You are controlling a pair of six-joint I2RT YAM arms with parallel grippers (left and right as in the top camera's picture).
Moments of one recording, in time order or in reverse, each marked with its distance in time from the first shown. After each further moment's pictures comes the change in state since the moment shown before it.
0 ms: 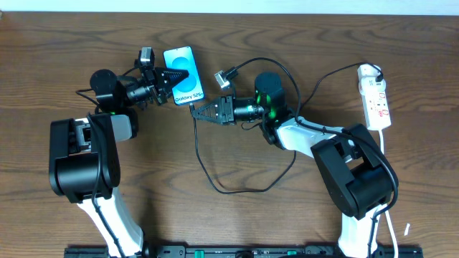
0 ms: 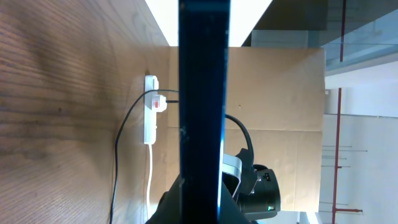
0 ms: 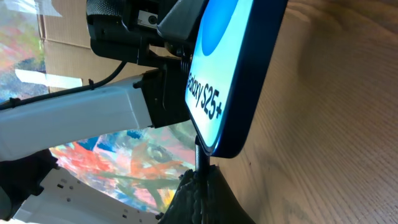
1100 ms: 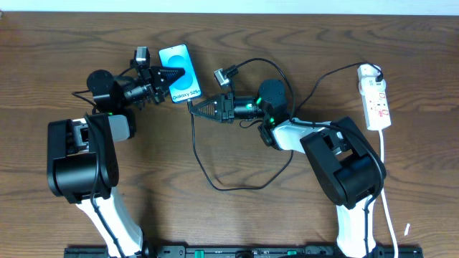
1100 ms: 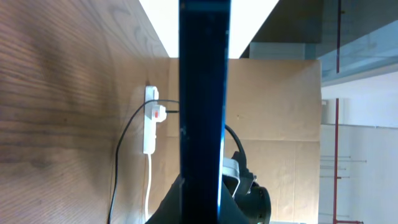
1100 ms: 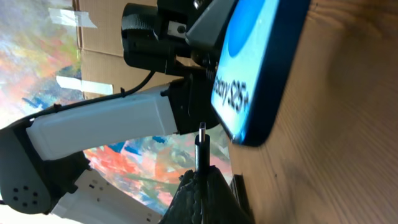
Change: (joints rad) left arm 0.021 0.000 0.000 0.000 -0.031 -0.006; right arm 0.002 0.095 0.004 0.359 -0.016 0.280
